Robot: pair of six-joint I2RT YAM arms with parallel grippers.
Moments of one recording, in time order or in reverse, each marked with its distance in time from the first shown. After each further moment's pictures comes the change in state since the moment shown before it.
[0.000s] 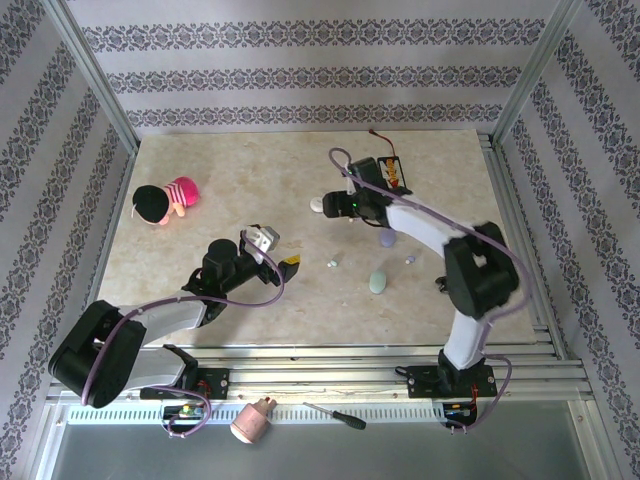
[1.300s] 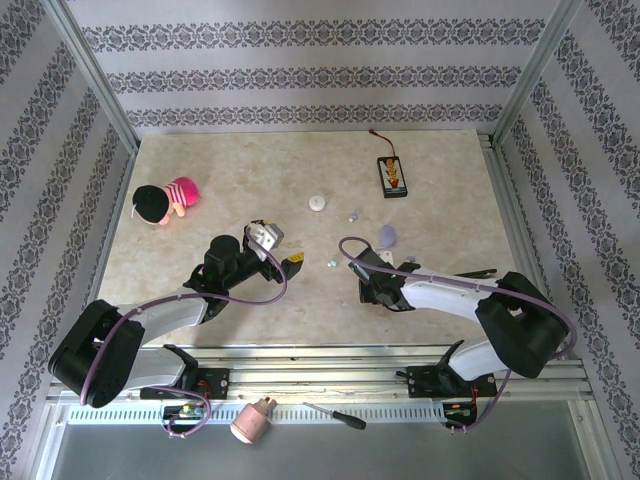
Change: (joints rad) left arm -0.014 0.002 0.041 -0.023 0.009 0.040; right arm 0.274 -0.326 -0.613 -0.143 0.310 0.361
